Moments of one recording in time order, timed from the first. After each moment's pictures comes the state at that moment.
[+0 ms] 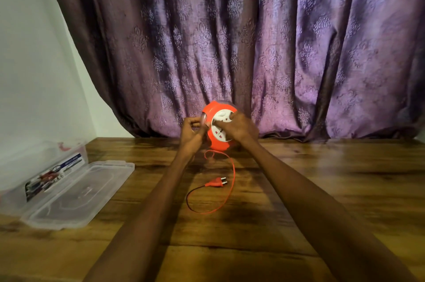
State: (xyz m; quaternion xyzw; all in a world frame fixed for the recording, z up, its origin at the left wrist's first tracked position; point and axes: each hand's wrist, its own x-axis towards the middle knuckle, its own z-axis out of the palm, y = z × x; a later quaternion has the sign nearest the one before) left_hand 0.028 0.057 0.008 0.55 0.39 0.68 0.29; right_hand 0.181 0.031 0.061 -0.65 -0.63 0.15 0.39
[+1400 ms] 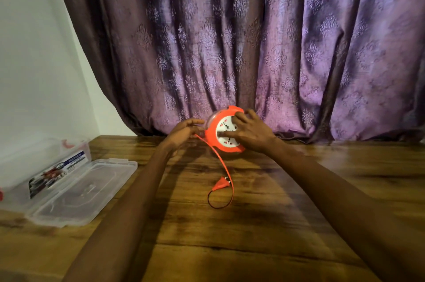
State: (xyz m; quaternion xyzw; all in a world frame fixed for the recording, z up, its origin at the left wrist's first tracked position) left_hand -0.021 0.044 0.039 0.60 0.46 0.47 0.45; right_hand 0.227 0.043 0.053 -0.37 -0.82 -0.44 0.04
